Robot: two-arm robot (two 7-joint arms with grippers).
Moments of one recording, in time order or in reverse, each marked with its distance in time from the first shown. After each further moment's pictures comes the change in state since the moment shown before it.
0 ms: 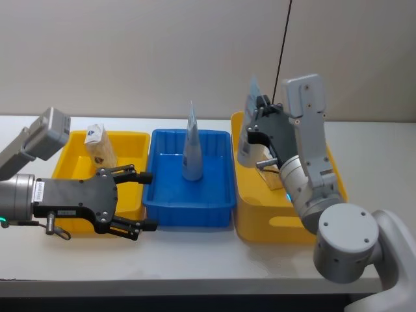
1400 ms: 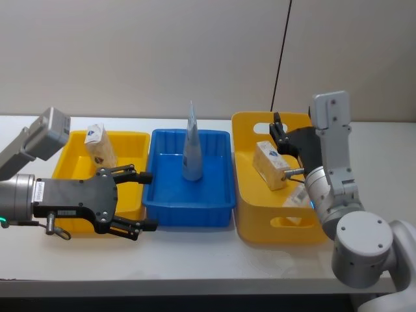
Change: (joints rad) left arm 0.000 0.000 0.000 0.000 0.000 0.000 0.000; right arm -0.003 -0.004 0.100 0.089 -0.022 -0.035 -0.024
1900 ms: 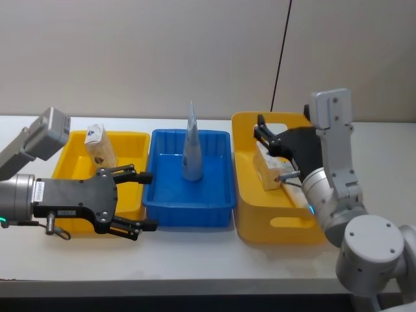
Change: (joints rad) left arm 0.000 0.000 0.000 0.000 0.000 0.000 0.000; right arm -0.047 -0.003 -0.005 -0.102 0.032 0.042 0.075
